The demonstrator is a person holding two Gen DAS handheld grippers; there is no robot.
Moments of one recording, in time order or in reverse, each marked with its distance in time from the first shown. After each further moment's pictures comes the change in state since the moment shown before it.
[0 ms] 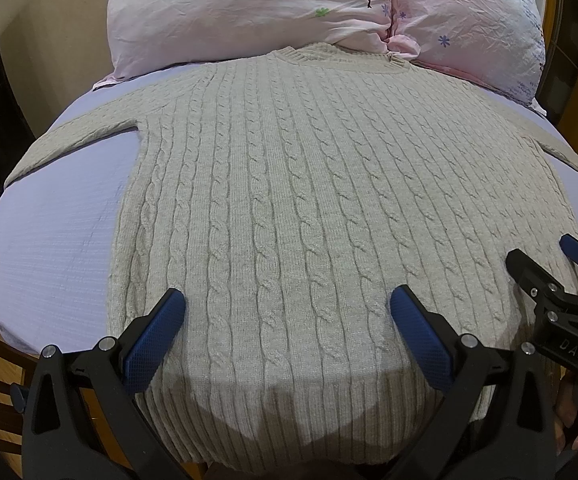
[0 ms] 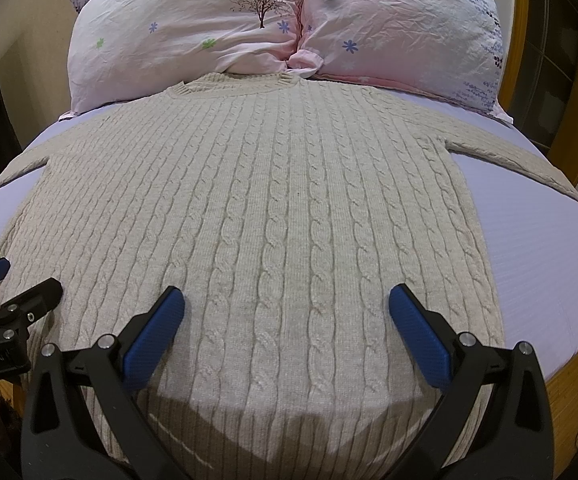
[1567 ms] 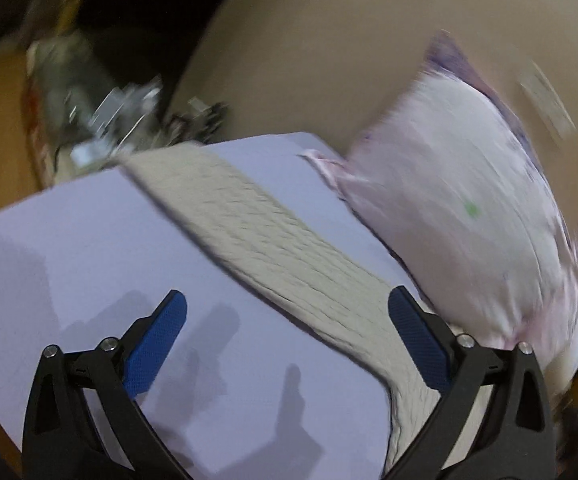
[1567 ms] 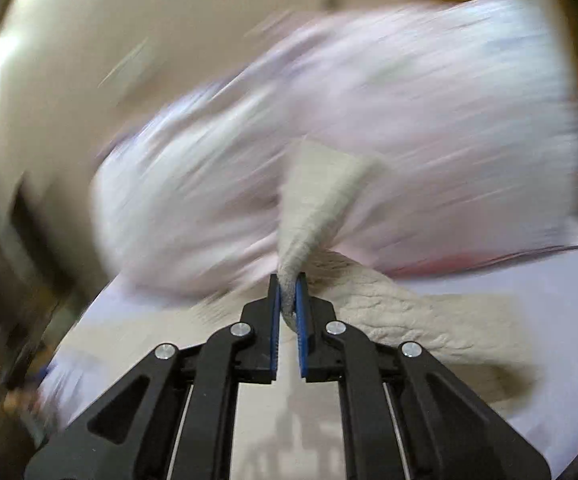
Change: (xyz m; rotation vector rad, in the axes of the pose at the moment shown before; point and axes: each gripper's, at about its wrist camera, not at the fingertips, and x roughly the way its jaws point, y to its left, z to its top) left arm 0.026 0.341 0.070 -0.878 -0.338 -0.080; right arm 0.073 0.002 0.243 0.007 -0.152 0.463
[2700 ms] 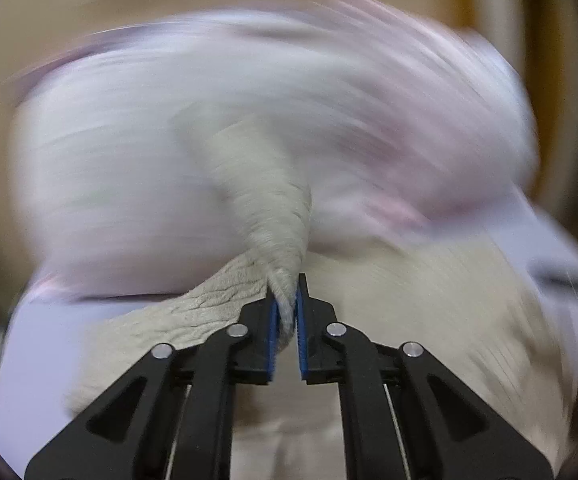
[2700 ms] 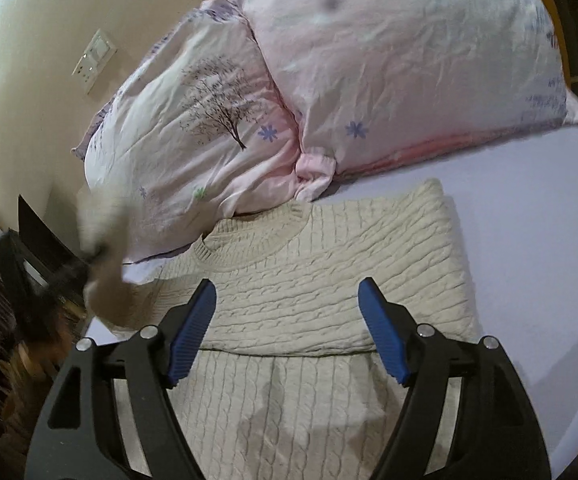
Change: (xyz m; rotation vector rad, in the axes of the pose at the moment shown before) left arm 0.036 -0.354 -0.208 1.162 0.138 -0.284; right arm -0.038 -0.115 -0.056 0.329 0.035 -0.010
